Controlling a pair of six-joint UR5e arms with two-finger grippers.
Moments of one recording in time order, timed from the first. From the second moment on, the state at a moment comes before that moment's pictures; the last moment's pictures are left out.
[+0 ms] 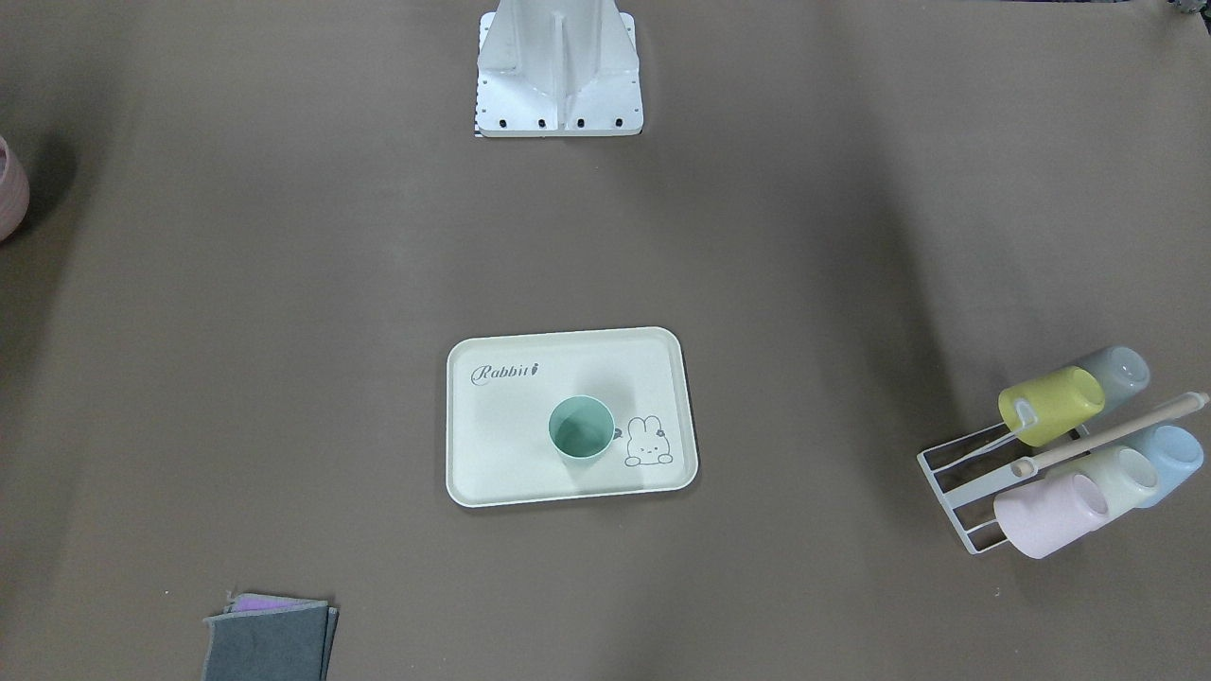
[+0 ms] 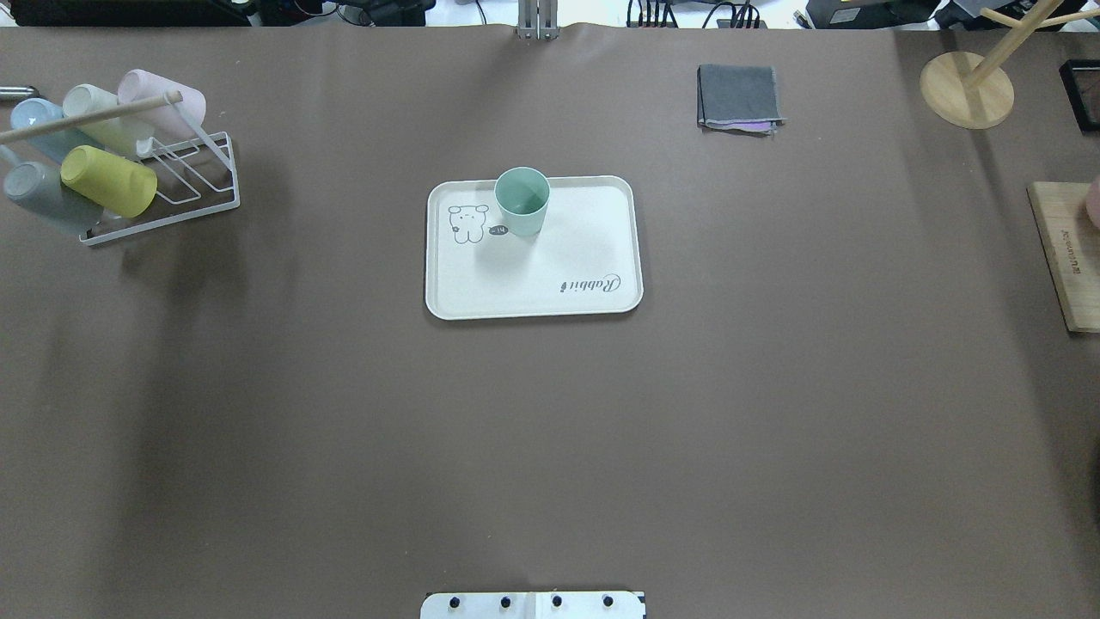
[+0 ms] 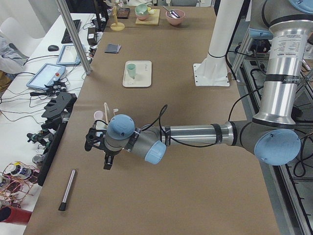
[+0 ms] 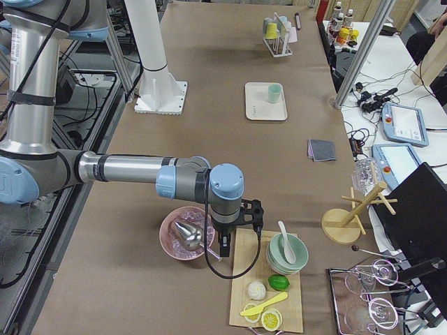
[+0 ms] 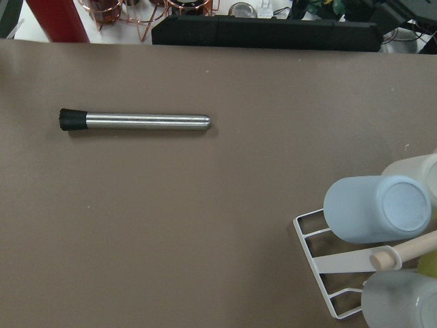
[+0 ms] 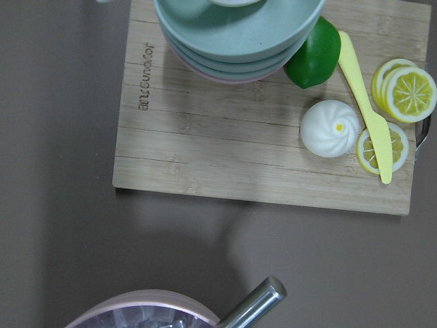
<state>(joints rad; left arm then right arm) -1.62 -1.65 -1.47 -2.03 -2.40 -0.33 1.65 -1.75 1.78 -1.67 2.26 -0.18</state>
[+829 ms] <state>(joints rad) -1.66 -1.64 -1.61 -1.61 -2.37 -0.11 1.65 -1.68 1.70 -1.66 2.25 -0.18</state>
